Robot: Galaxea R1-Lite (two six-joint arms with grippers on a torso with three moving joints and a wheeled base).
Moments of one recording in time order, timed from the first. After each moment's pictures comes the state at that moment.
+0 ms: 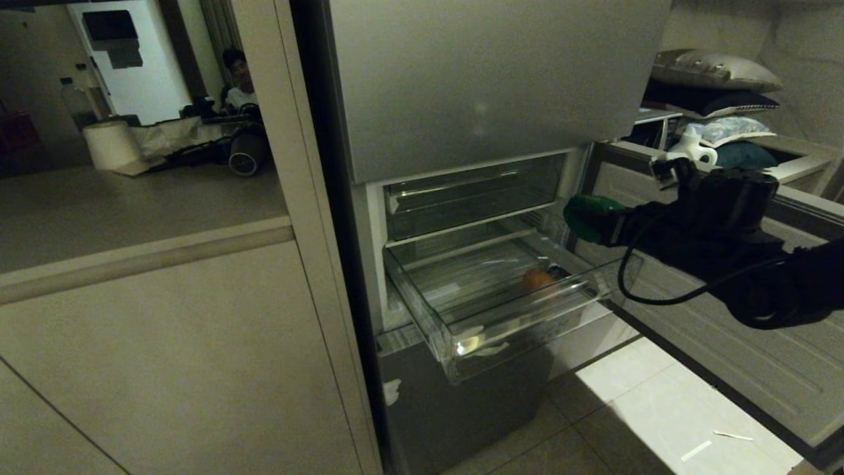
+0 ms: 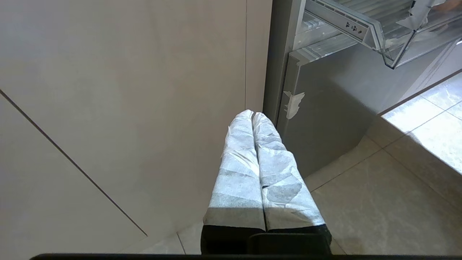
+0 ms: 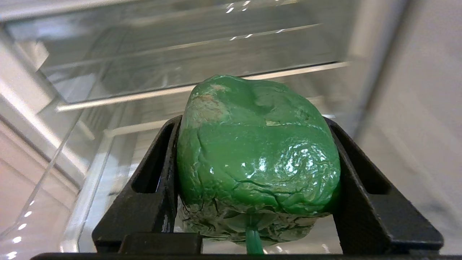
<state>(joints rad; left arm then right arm) -0.01 0.00 -0.09 0.21 0.00 0.03 0.09 1.97 -1.07 -0.90 0.25 0.09</state>
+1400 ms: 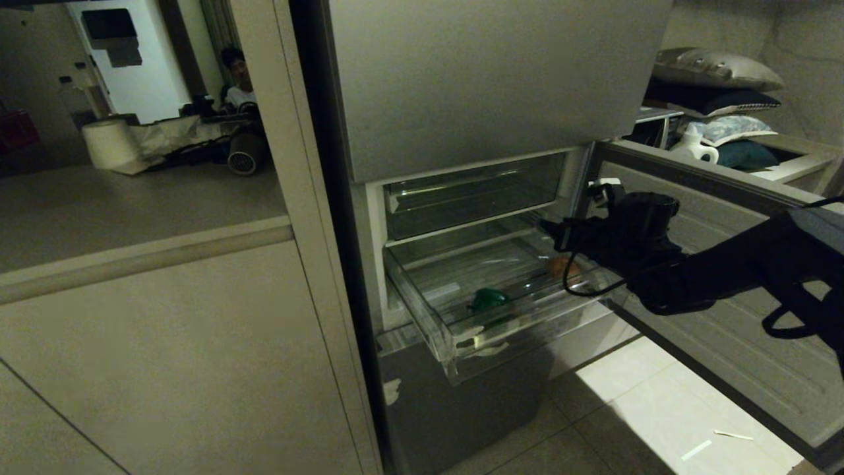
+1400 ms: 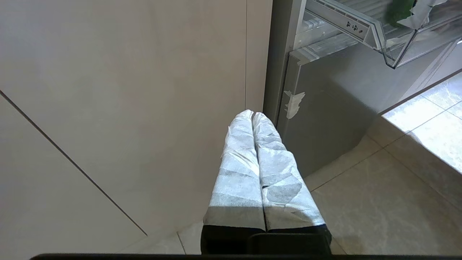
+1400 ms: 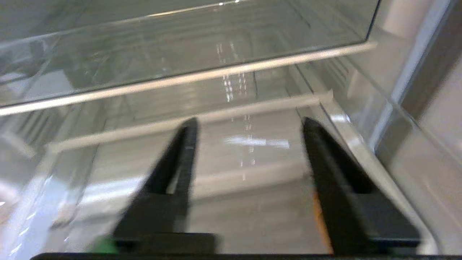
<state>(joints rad) -0.01 0.00 -0.09 0.21 0.00 0.03 0.13 2.28 -1.37 -0.88 0.17 0.09</state>
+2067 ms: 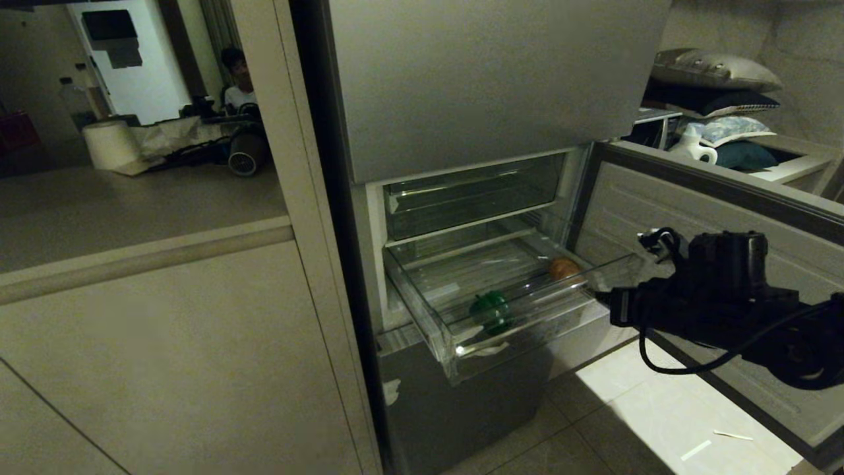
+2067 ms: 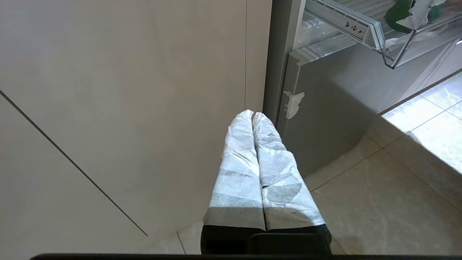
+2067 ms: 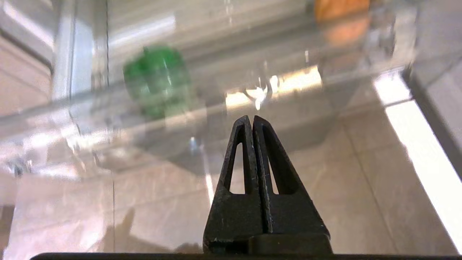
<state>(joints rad) -0.01 0.00 -0.09 0.21 0.00 0.03 0.13 1.84 -0.75 -0.65 0.15 0.11</state>
